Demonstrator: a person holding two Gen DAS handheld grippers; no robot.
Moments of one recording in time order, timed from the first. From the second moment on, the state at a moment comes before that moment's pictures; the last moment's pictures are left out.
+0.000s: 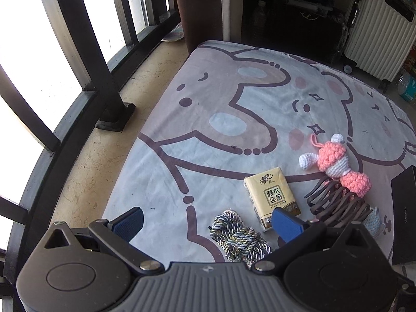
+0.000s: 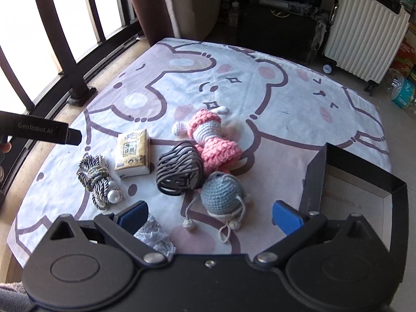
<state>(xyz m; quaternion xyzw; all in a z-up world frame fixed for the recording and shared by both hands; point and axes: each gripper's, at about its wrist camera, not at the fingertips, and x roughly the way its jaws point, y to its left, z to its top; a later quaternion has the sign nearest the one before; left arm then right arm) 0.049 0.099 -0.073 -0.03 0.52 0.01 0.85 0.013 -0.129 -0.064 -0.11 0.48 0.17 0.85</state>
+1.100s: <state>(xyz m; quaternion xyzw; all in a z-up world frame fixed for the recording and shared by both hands) 0.061 0.065 -0.128 -0.01 0.59 -0.04 0.81 0.006 -0.071 -0.131 -0.21 0.57 0.30 0.74</state>
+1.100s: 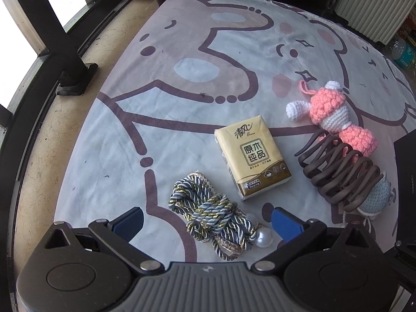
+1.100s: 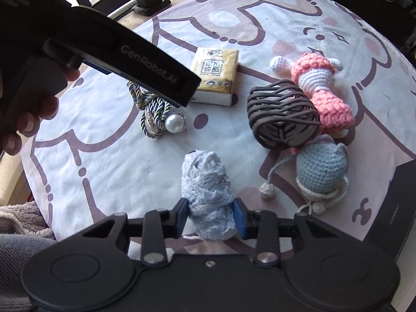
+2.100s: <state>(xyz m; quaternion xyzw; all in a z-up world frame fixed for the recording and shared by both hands) 0.055 0.097 -0.150 -0.01 0.64 0.00 0.76 0.004 -0.072 -0.129 -0.20 0.58 0.30 0.73</state>
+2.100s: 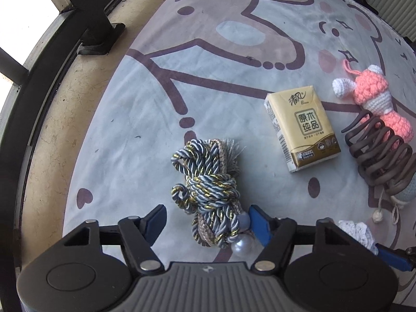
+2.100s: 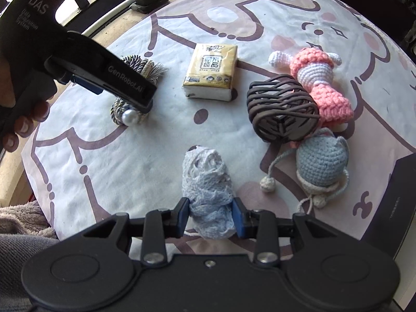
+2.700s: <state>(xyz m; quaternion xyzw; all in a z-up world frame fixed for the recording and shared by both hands) 0.027 0.072 -0.146 0.12 0.64 -0.11 0.75 0.031 -0.110 -0.110 -0.07 0.60 0.19 0.77</state>
